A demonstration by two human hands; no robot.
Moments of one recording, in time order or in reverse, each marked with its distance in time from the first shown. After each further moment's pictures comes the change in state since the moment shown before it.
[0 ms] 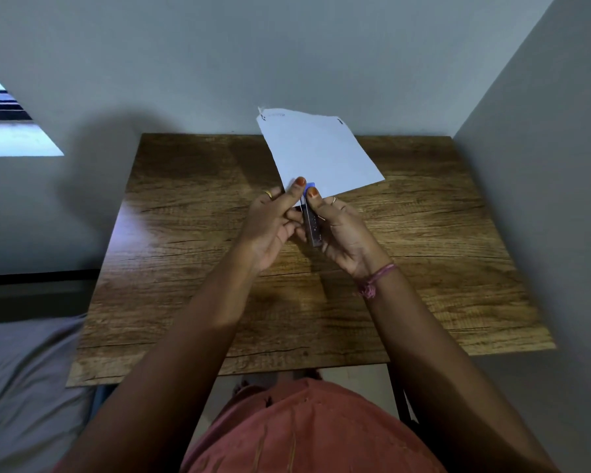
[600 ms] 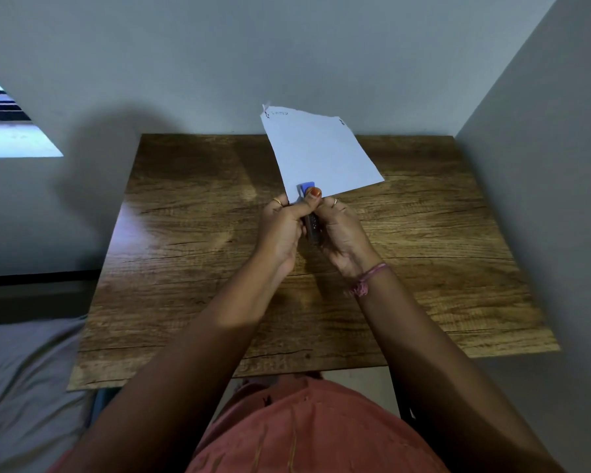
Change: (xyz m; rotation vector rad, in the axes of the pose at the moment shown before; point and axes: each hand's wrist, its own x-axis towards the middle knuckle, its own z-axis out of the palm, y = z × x) left_hand 0.001 -0.014 0.023 -0.092 0.202 0.051; right_hand 0.011 0.012 0.004 0.011 0.134 -0.114
